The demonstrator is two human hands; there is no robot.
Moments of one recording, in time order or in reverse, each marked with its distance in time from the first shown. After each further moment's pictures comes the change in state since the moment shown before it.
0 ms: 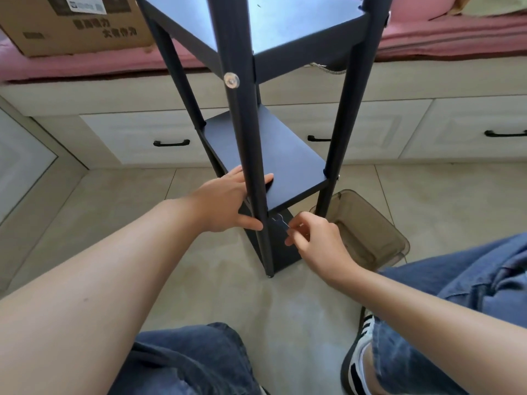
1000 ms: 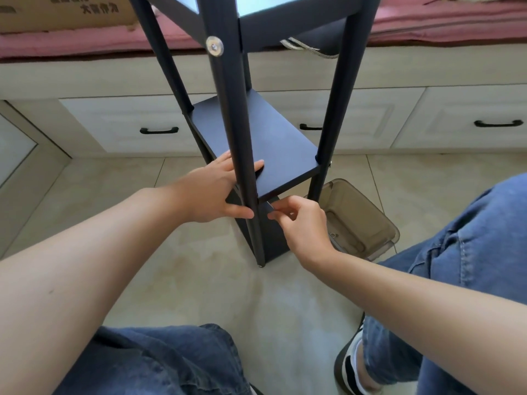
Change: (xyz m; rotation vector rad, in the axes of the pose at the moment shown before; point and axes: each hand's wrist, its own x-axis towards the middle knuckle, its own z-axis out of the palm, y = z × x) left_hand 0.002 -0.008 0.010 -0.011 0.024 0.013; right_hand 0.005 -0.013 0.015 0.217 0.136 0.091
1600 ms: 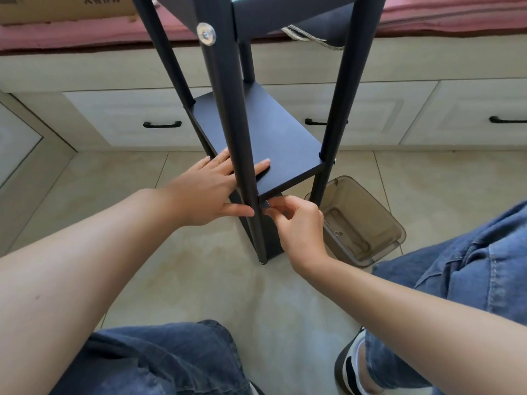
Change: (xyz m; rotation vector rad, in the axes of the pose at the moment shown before) left_hand -0.002 -0.007 0.008 0.230 -0.009 0.040; right_hand -0.001 0.004 0.012 0.114 0.041 -0.041
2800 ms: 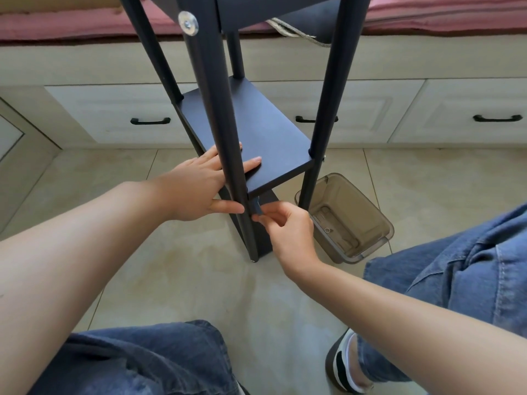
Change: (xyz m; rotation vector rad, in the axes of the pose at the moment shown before) left_hand 0.002 0.007 -0.009 -0.077 -0.069 -0.020; right_hand -0.009 0.008 0.001 0.090 -0.021 0.094
